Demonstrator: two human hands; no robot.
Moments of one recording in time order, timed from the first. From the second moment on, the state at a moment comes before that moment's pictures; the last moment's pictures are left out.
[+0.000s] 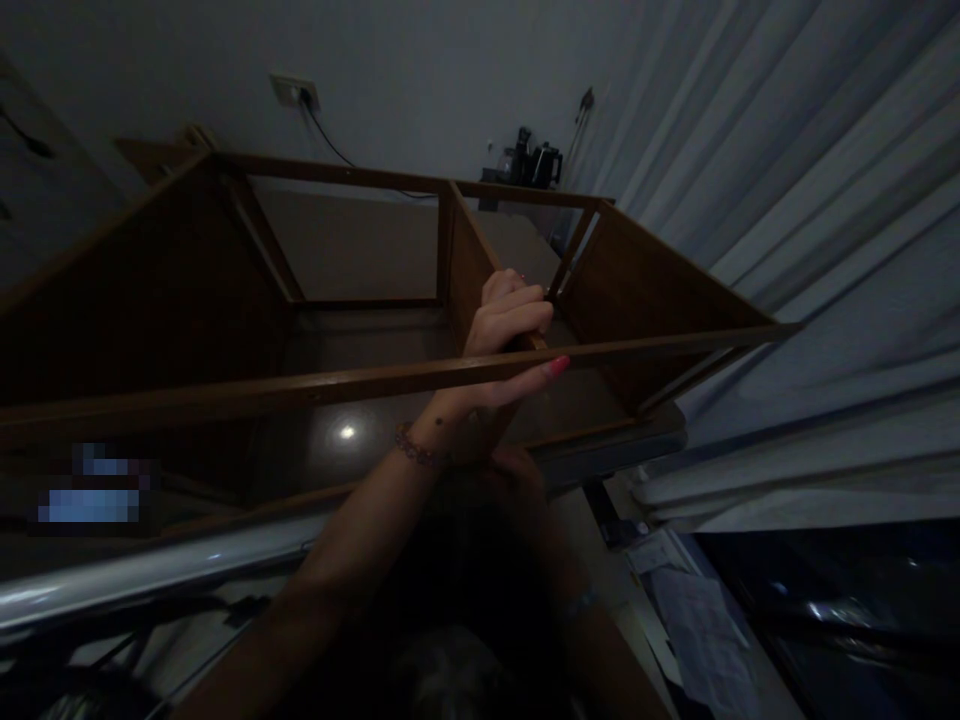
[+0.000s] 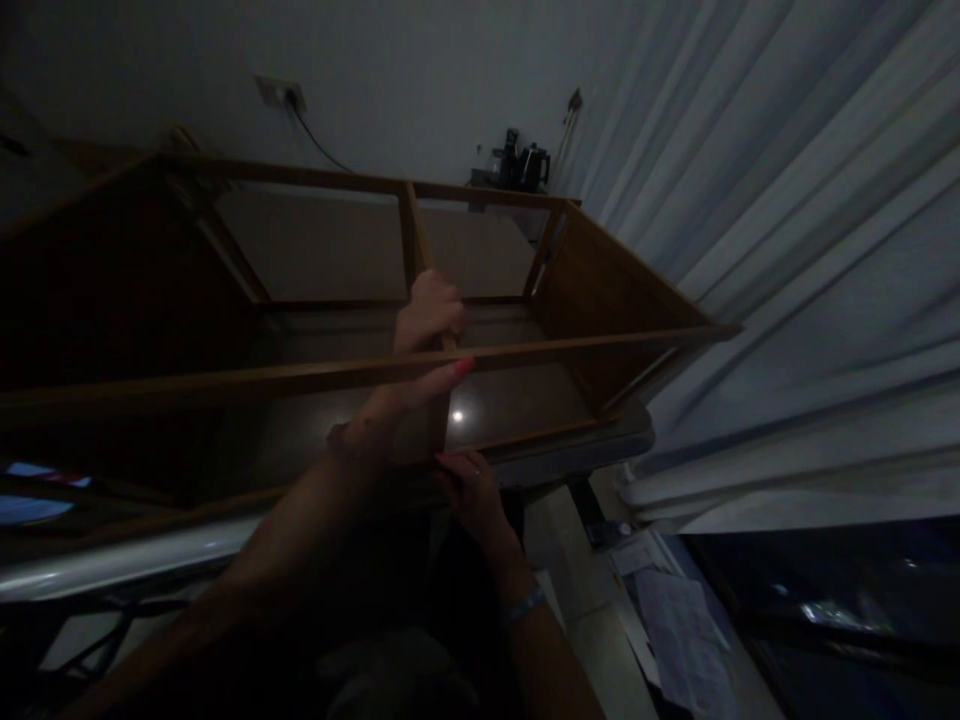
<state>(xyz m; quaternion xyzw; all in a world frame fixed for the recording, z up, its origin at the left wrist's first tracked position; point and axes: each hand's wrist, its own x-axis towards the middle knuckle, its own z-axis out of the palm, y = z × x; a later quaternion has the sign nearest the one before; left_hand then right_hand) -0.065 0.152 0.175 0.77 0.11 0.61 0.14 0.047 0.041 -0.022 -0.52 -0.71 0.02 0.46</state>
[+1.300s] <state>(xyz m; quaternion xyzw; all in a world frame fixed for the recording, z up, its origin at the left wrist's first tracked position) -0.049 0.192 0.158 0.77 0.04 0.64 0.07 0.009 0.021 -0.005 -0.71 -0.61 -0.05 0.35</state>
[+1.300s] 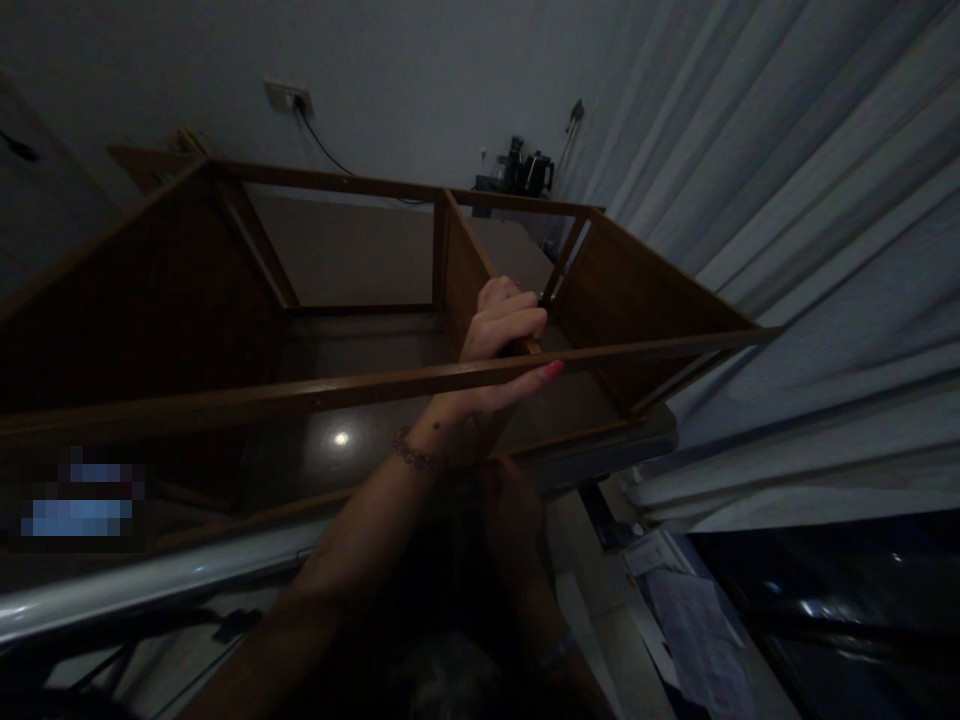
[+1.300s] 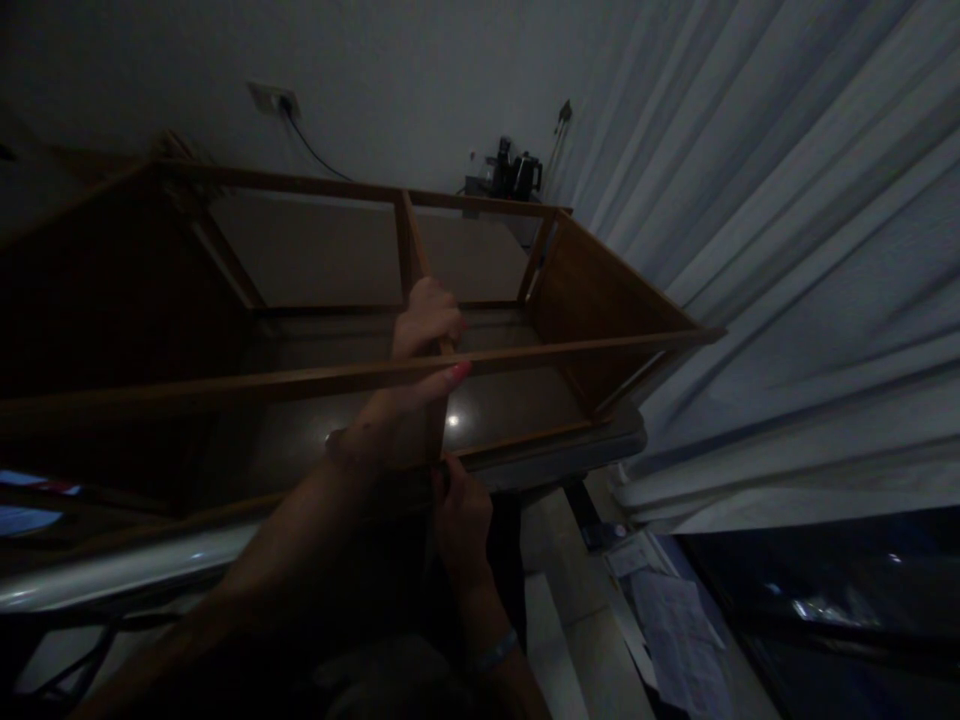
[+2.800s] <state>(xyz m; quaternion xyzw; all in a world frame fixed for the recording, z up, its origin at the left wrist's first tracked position) -0.048 0.190 0.159 0.79 0.06 0.60 0.10 -0.024 0.021 -0.021 -0.70 -0.42 0.13 0.57</state>
